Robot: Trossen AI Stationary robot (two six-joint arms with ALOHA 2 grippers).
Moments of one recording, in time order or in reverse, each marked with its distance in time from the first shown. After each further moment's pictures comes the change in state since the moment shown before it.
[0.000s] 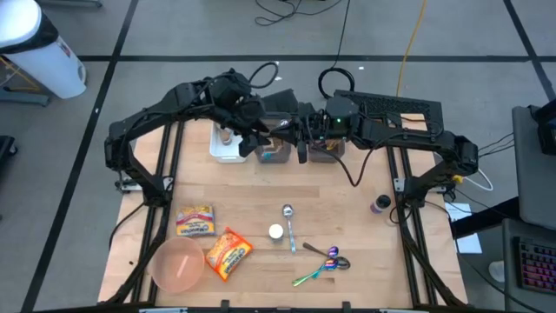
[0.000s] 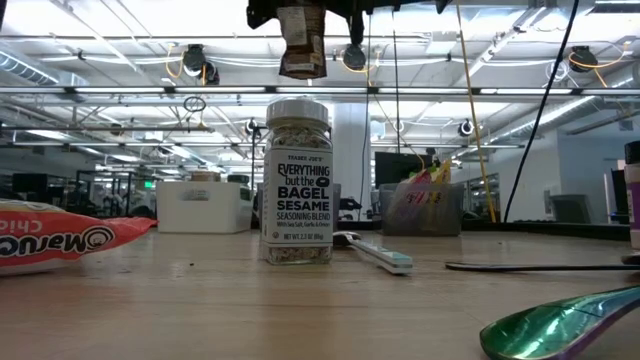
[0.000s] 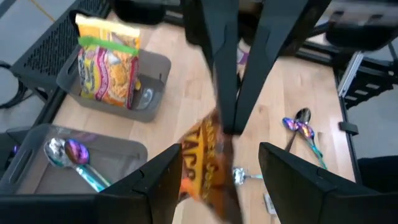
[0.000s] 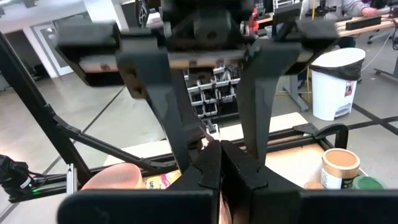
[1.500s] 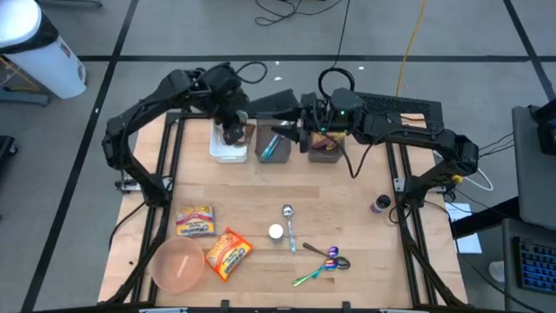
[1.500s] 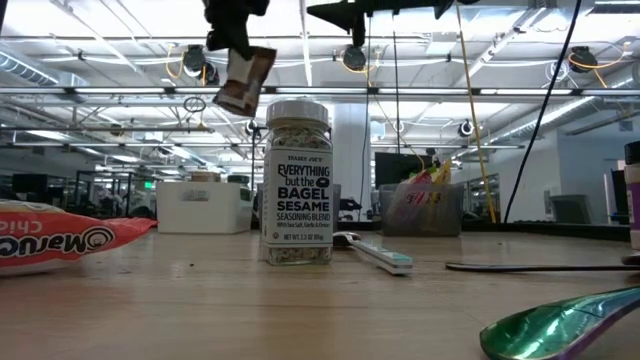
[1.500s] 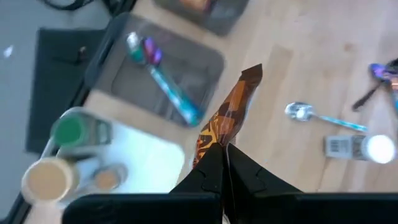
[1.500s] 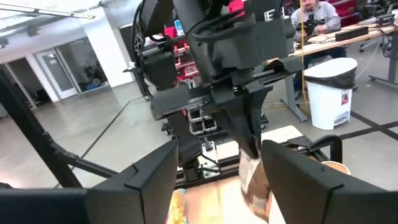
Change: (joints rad) left arm 0.158 -0.003 0.000 -0.317 -0.139 0.047; right arm -0.061 -0.001 -0.001 0.072 -0.028 0.069
